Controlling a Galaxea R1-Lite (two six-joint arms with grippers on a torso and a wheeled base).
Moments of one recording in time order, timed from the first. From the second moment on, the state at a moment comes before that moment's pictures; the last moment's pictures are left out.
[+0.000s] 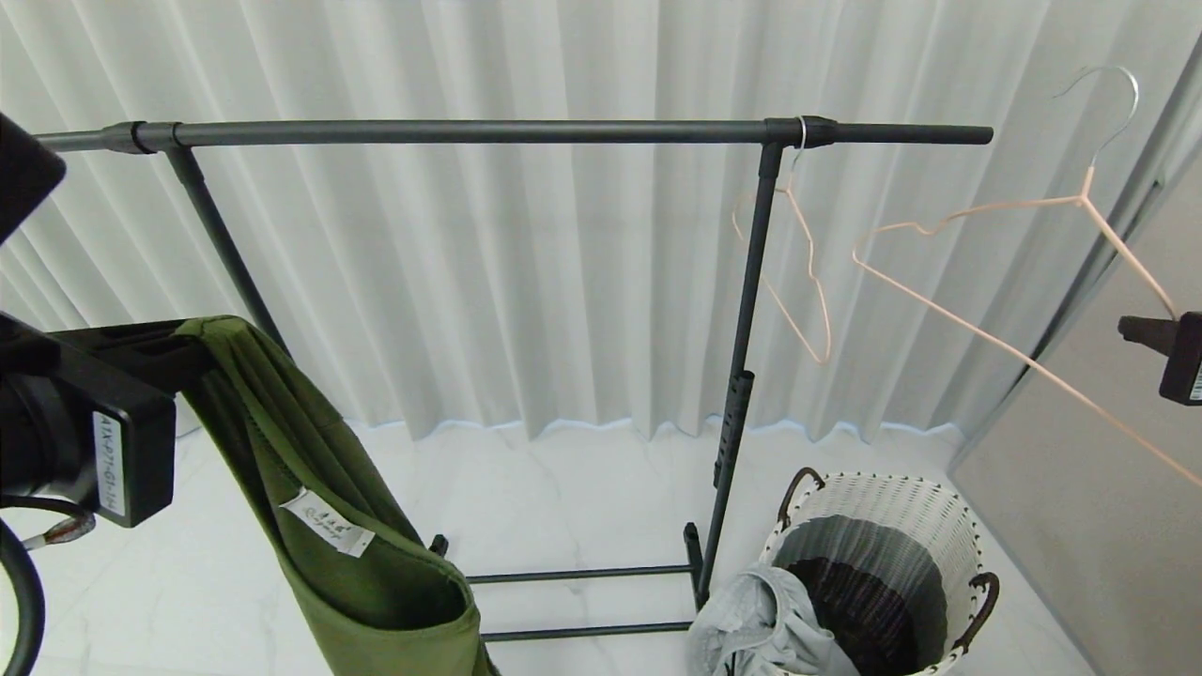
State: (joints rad) left arm -0.76 1.06 -0.95 0.17 0.60 0.27; right arm 0.23 1.15 -0.86 -0.09 -0.13 0.09
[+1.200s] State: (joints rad) left arm -0.76 1.06 -0.95 0.17 0.59 0.27; right arm 0.41 1.03 -0.83 -0.09 -0.13 0.09
